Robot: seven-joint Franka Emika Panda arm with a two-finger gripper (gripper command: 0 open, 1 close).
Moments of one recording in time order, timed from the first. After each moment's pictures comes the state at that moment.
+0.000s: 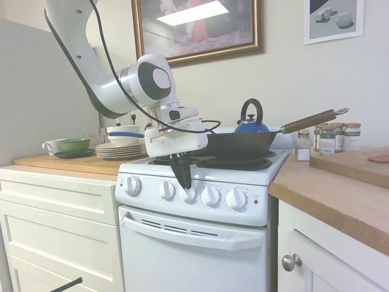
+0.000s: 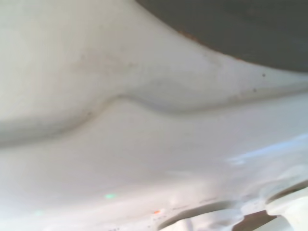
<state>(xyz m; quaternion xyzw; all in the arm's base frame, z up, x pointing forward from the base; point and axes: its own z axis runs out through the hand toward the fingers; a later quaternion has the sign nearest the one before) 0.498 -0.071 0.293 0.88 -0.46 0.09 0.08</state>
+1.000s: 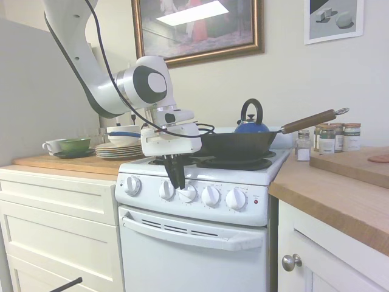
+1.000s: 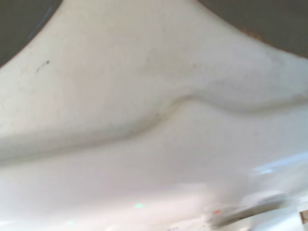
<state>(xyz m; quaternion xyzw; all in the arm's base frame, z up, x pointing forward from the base) 0.501 -0.057 0.290 0.88 -0.46 0.08 0.04</state>
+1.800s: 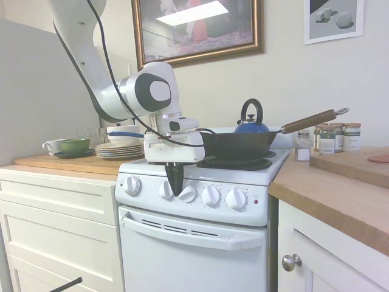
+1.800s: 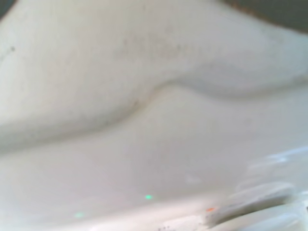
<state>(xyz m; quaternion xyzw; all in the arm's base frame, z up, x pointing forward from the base) 0.498 -0.070 0.268 0.88 -0.47 0.06 0.04</state>
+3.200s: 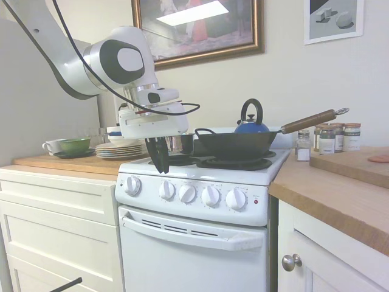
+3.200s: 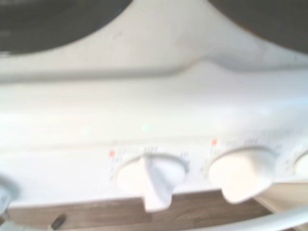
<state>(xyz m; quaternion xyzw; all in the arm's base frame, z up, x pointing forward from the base) 0.438 -0.047 0.340 0.91 -0.40 0.11 0.01</state>
